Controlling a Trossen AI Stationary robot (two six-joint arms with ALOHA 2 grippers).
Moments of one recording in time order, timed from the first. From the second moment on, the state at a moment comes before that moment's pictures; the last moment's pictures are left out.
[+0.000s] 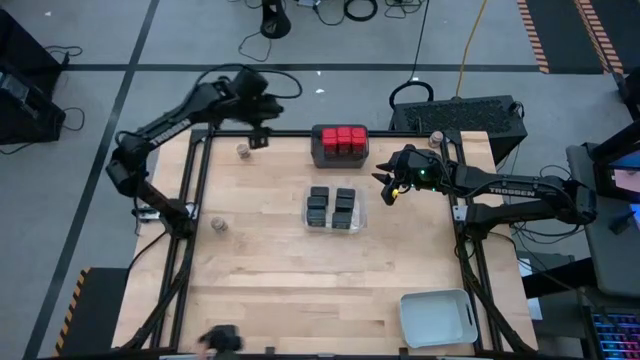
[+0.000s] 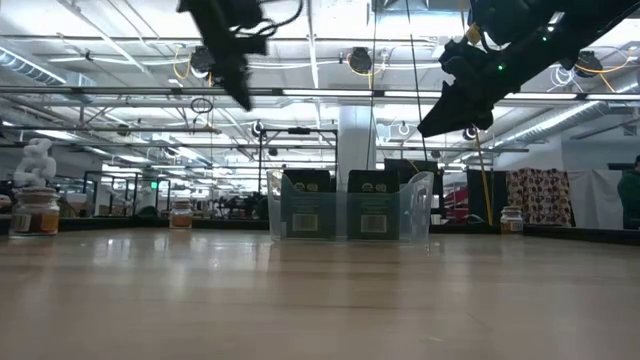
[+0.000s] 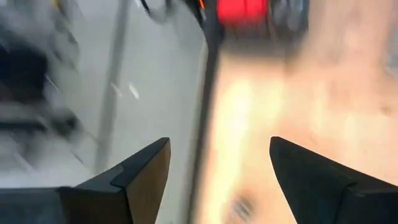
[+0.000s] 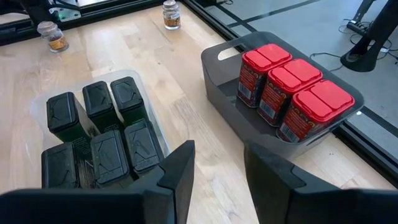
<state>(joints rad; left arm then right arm) 0.71 1.54 1.58 -1.00 -0.05 0.66 -0.34 1.02 0.60 -0.09 0.12 0.14</state>
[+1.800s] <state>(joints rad) 1.01 1.68 1.14 -0.82 -0.02 0.45 -0.31 1.02 0.60 -0.08 0.13 0.16</state>
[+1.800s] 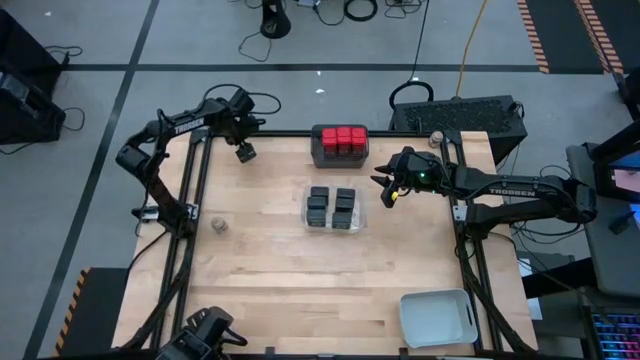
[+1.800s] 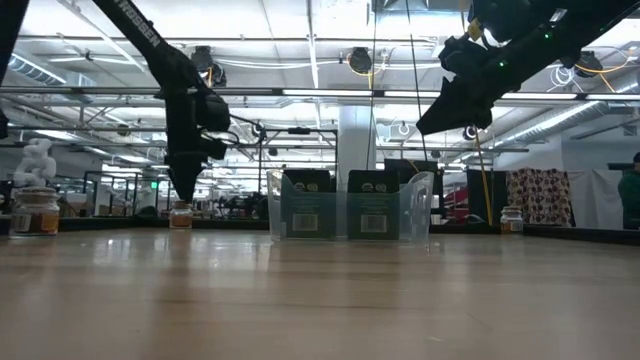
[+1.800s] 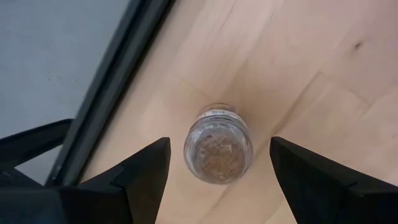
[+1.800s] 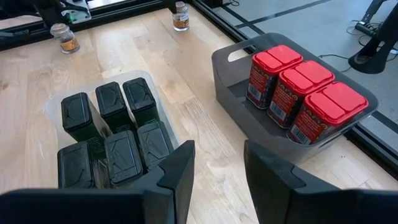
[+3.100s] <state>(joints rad) 1.01 1.74 1.15 -0.86 -0.01 0.50 -0.31 1.02 0.60 -0.08 0.13 0.17</state>
